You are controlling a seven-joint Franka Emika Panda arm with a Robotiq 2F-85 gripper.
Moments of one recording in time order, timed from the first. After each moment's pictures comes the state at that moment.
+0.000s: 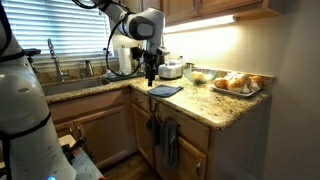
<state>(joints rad) -0.06 -0.12 0.01 -2.31 0.31 2.19 0.36</state>
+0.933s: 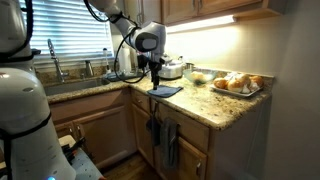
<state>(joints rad) -0.01 0.06 0.02 -2.22 0.37 2.38 0.40</state>
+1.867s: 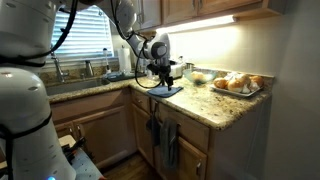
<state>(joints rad) 0.05 0.40 0.01 -1.86 0.07 2.44 0.40</state>
